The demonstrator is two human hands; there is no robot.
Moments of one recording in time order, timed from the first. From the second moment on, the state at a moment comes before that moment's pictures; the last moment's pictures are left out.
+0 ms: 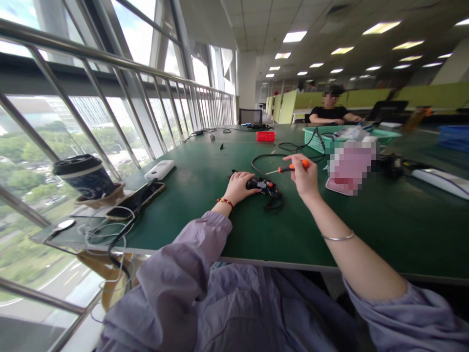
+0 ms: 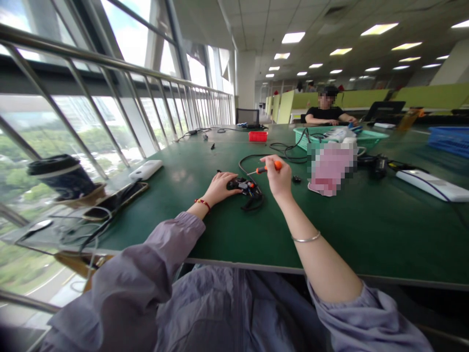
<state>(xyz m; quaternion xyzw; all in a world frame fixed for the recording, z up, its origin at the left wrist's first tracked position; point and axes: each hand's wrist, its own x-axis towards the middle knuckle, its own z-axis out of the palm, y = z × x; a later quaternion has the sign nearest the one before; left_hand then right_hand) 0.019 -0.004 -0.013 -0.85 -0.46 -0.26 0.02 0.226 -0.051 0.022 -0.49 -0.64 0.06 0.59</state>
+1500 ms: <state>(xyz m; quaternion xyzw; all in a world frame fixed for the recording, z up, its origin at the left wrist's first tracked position) 0.030 -0.010 -0.016 -0.81 -0.52 -0.25 0.08 0.214 -0.059 0.023 -0.46 -0.61 0.10 0.63</state>
